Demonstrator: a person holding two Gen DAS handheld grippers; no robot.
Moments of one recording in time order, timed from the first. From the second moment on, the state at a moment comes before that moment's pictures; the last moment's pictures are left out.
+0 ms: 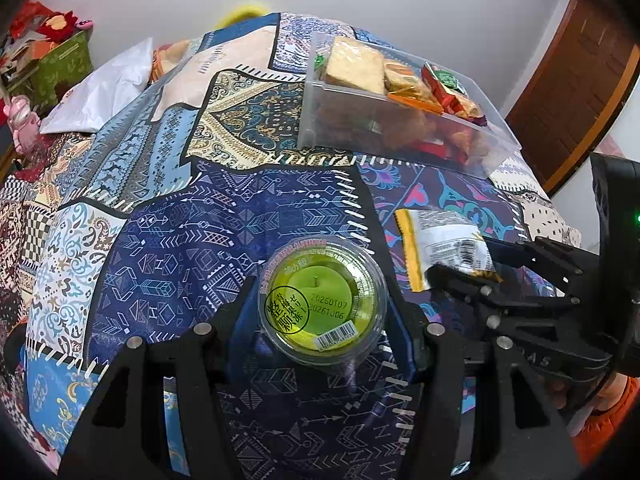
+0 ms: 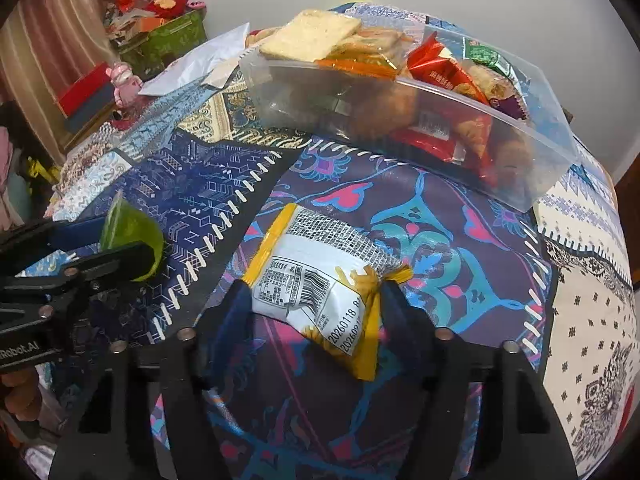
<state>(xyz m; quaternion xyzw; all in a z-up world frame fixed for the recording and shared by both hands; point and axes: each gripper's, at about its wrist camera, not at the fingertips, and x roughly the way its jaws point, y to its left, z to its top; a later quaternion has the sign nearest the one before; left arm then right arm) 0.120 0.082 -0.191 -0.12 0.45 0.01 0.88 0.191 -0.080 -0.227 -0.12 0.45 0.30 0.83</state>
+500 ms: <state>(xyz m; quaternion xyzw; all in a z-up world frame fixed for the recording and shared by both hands) 0.135 0.070 -0.167 -0.10 0.43 0.00 0.90 0.192 -0.103 -0.204 -0.08 0.43 0.30 0.85</state>
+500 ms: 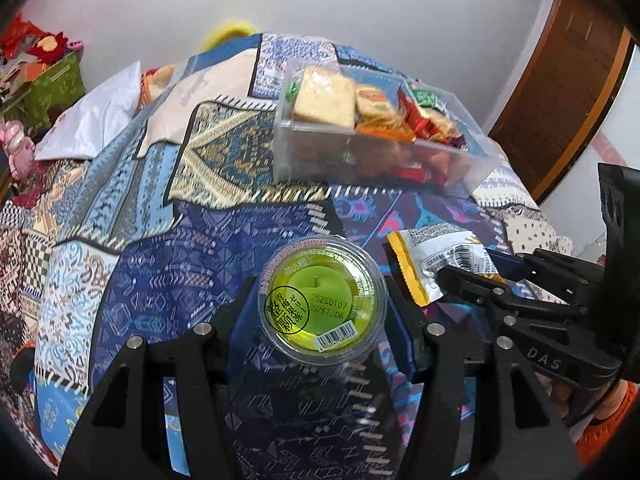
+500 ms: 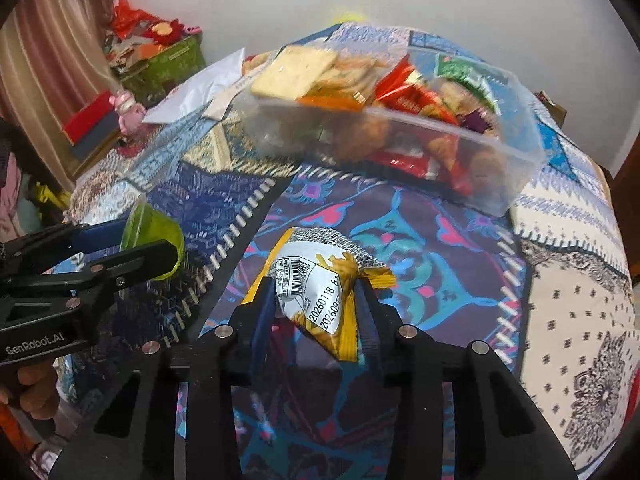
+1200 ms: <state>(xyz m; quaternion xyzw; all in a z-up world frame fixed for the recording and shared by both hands) 0.221 0.057 -0.092 -0.07 0.34 -0.01 0.94 0.264 -0.143 -0.121 0.00 0.33 0.26 0.91</state>
